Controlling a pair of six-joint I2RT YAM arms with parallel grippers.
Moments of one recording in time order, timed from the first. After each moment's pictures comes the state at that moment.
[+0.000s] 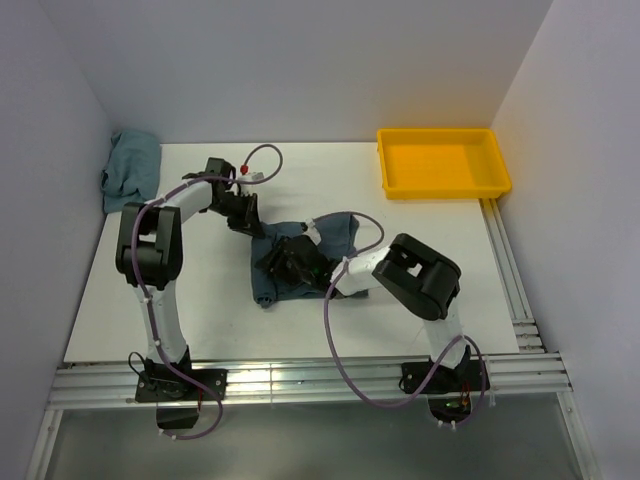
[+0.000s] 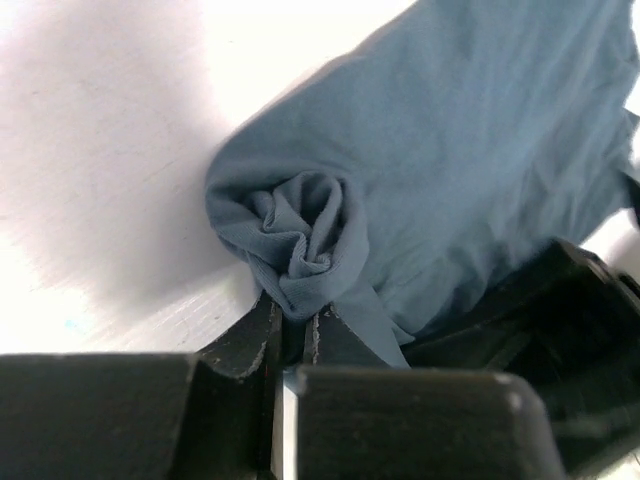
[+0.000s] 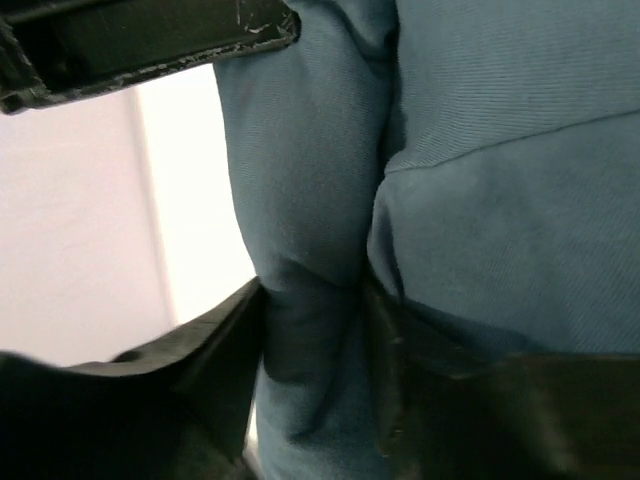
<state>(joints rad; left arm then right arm) -0.17 2.06 1.46 -0.64 0.64 0.06 0.93 2.00 0.93 0.59 0.06 1.29</state>
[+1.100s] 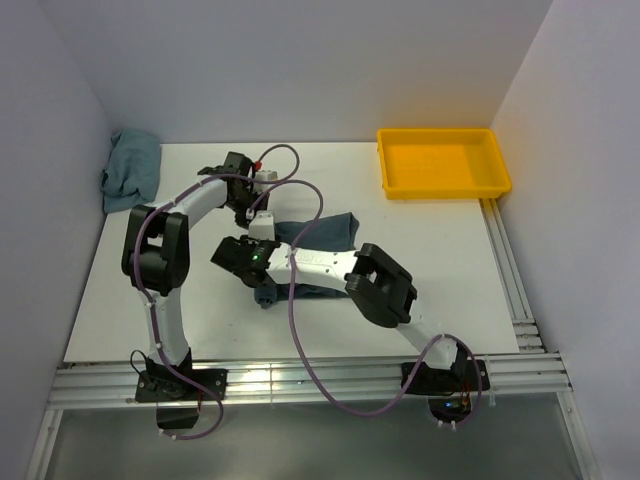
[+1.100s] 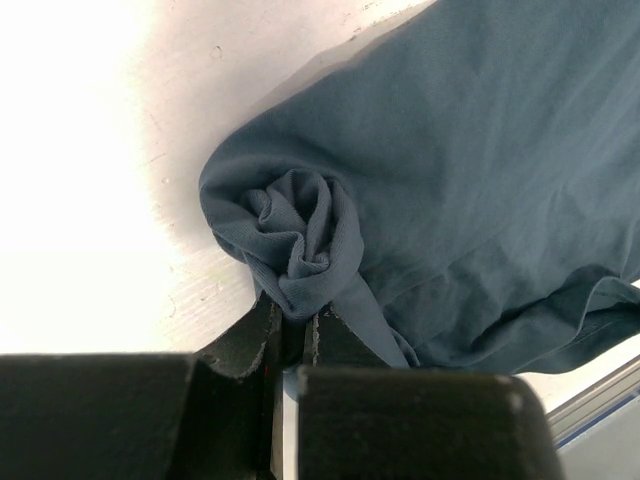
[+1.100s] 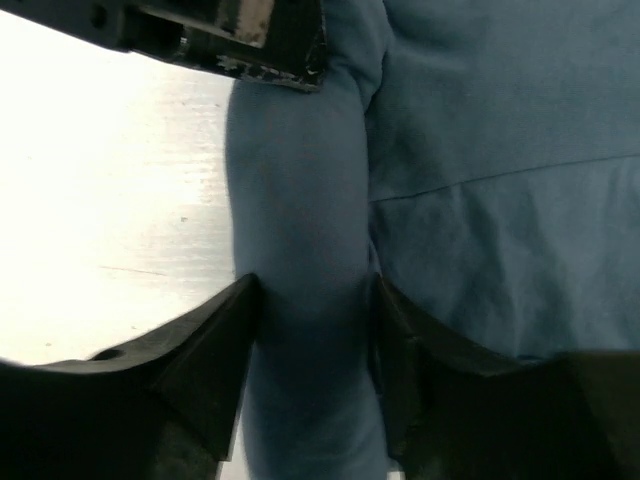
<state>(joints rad) -0.29 2.02 1.53 -0.72 0.38 0.00 1.14 2.25 1.82 -0.70 0.75 0.98</state>
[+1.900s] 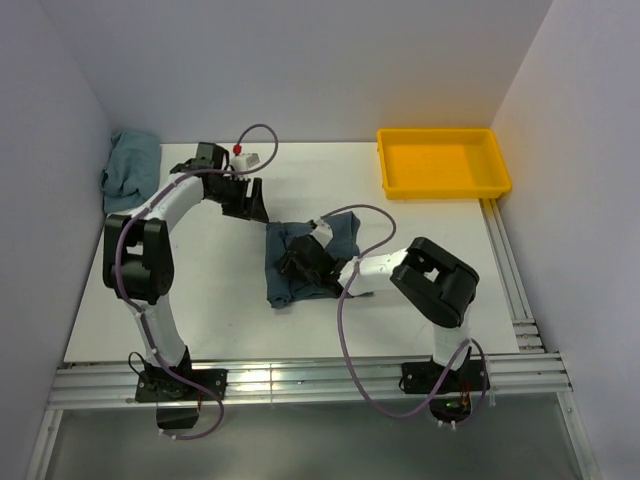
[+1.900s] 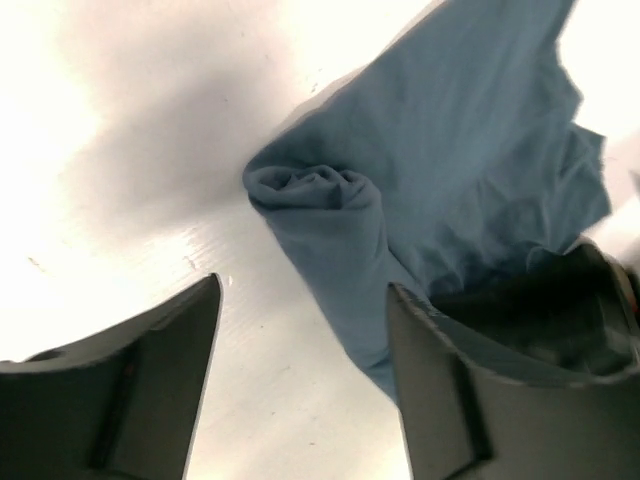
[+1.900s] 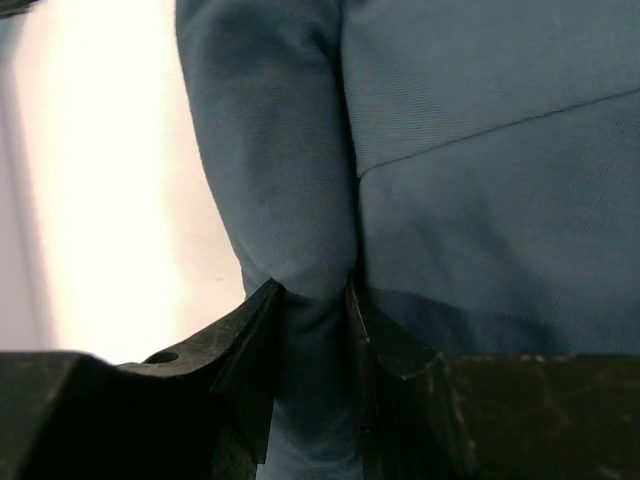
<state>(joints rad) -0.20 1.93 1.51 -0.66 0.55 0.03 0.96 1.88 0.98 0.22 0.31 1.11</state>
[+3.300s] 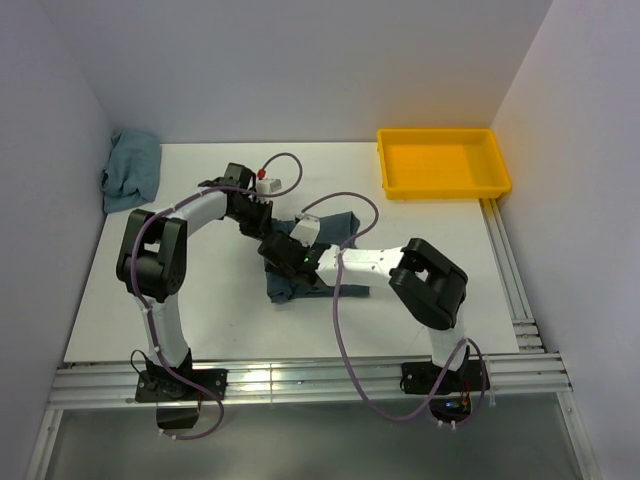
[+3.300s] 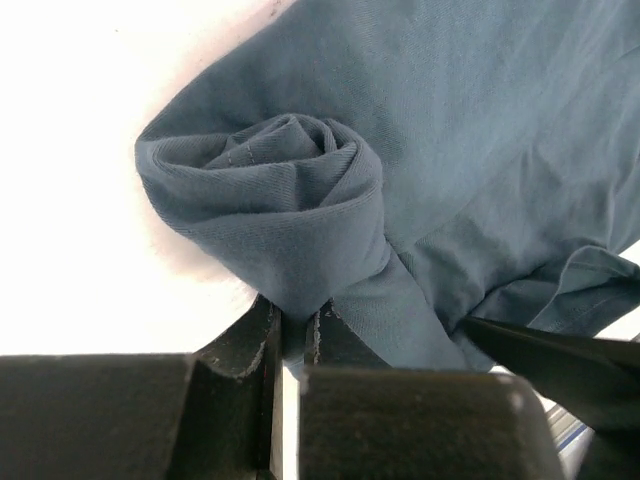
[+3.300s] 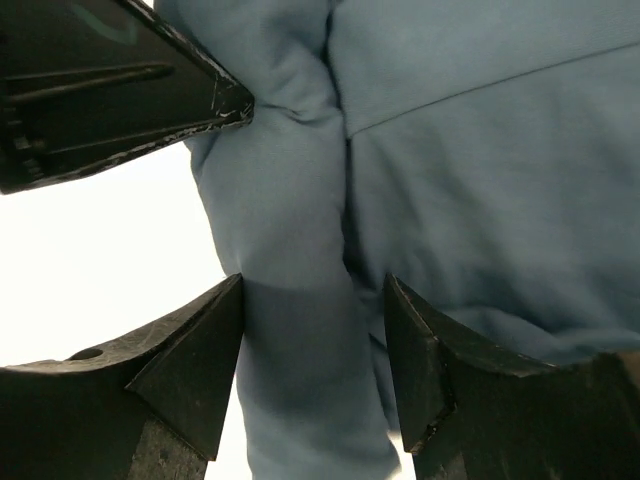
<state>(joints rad) -0.30 1.96 1.37 -0.56 0.47 0.02 1.02 1.92 1.25 -0.25 0.48 1.14</state>
